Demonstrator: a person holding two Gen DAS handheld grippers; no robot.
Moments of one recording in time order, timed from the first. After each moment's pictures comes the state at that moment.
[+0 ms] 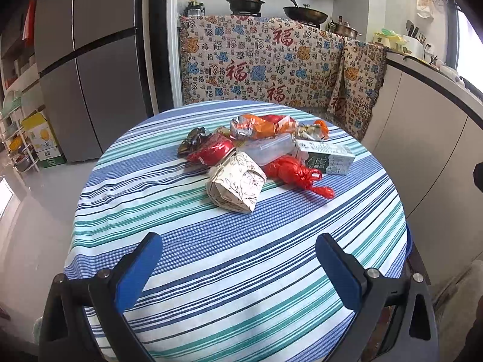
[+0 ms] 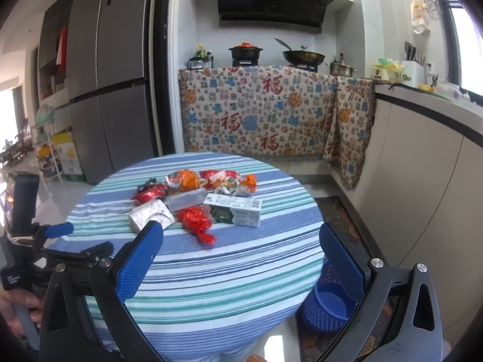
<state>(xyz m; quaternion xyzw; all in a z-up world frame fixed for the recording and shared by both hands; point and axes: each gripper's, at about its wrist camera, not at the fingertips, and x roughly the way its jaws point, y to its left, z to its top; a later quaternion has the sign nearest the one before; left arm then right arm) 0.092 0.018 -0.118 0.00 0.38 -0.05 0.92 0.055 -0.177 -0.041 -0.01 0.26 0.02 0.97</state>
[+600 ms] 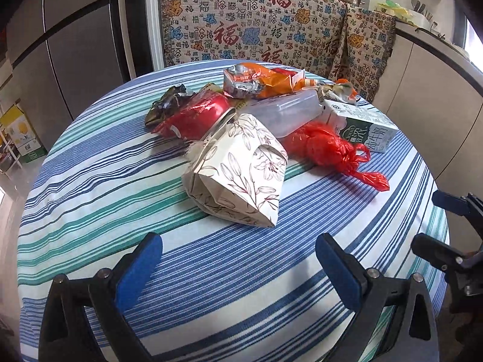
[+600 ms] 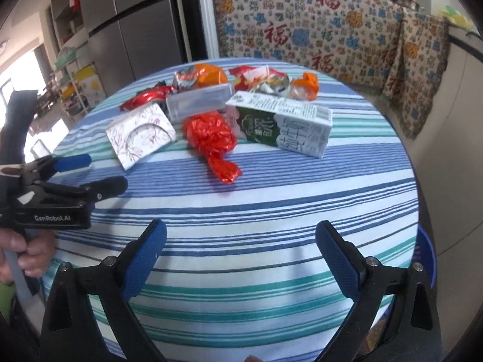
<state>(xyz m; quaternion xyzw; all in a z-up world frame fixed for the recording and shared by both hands) 0.186 0.025 -0.196 0.01 0.44 -0.08 0.89 0.177 -0.163 -0.181 -0.02 0.43 0.14 0.89</state>
